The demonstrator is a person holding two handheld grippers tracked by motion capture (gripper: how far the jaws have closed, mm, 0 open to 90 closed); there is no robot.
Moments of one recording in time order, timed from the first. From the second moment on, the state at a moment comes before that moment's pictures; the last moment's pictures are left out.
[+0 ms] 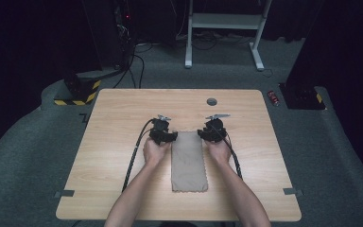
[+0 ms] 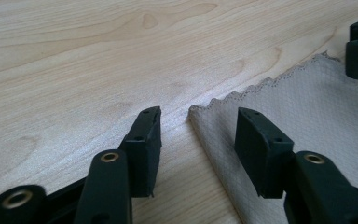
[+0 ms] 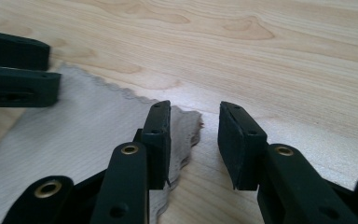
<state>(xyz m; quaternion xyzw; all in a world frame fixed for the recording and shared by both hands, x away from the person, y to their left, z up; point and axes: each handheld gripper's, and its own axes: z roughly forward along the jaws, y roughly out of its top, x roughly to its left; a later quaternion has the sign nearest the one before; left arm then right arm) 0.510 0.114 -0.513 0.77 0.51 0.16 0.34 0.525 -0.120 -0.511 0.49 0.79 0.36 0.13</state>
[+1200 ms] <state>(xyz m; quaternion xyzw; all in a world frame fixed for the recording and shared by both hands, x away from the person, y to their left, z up) 0.514 0.106 -0.503 0.80 0.46 0.12 0.36 0.522 -0.114 -0.508 0.42 0.82 0.35 0.13</state>
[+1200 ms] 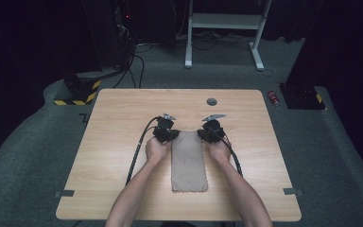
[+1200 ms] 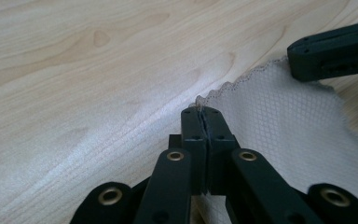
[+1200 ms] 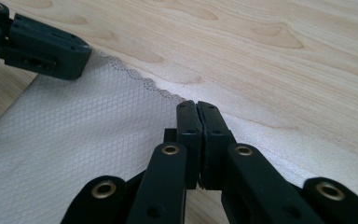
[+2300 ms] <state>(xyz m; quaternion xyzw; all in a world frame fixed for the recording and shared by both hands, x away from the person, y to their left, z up) 0.528 0.105 -0.437 0.78 0.43 0.14 0.43 0.529 -0.132 -0.435 0.42 0.80 0.40 0.17</state>
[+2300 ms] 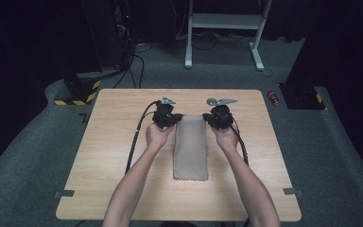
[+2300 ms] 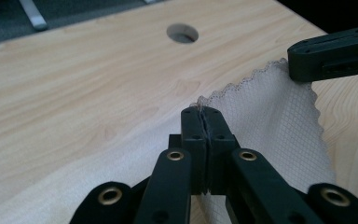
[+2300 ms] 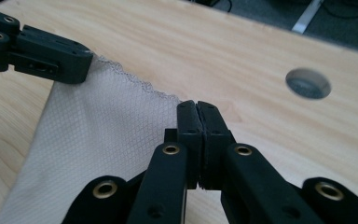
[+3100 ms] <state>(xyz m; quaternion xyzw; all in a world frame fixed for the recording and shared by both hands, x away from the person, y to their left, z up) 0.506 0.106 -0.443 0.80 0.39 0.14 0.42 0.509 -0.137 -0.444 0.40 0.81 0.40 0.16</state>
